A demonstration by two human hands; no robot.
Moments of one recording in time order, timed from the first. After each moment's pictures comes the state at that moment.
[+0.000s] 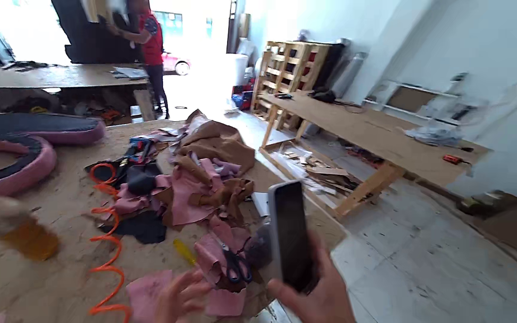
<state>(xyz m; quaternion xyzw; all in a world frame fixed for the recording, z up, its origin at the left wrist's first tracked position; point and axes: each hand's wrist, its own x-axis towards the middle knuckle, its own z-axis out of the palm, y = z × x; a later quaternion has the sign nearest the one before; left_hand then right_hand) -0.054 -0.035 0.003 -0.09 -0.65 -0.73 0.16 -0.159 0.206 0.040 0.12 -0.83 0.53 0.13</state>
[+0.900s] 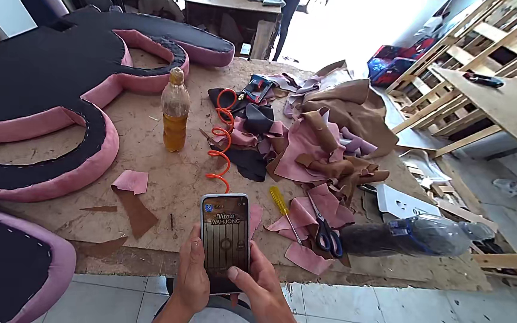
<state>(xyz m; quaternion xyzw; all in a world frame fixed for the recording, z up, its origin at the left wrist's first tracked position) 0.076 -0.111 -0.066 0.18 -0.58 -0.70 0.38 -0.008 0.013 -0.028 0.25 -0.59 0.67 -0.38</state>
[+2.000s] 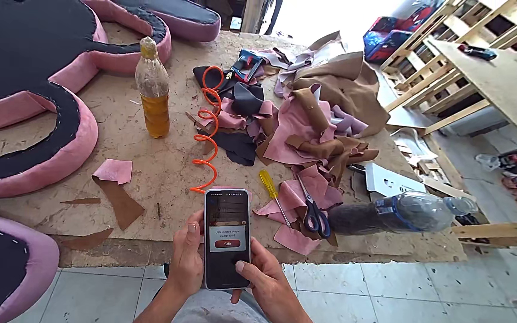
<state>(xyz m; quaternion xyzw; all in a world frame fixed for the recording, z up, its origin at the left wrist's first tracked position) 0.062 -0.107 -0.071 0.17 -0.62 -0.70 0.32 -0.028 0.054 -0.050 0.20 -0.50 0.70 -0.46</state>
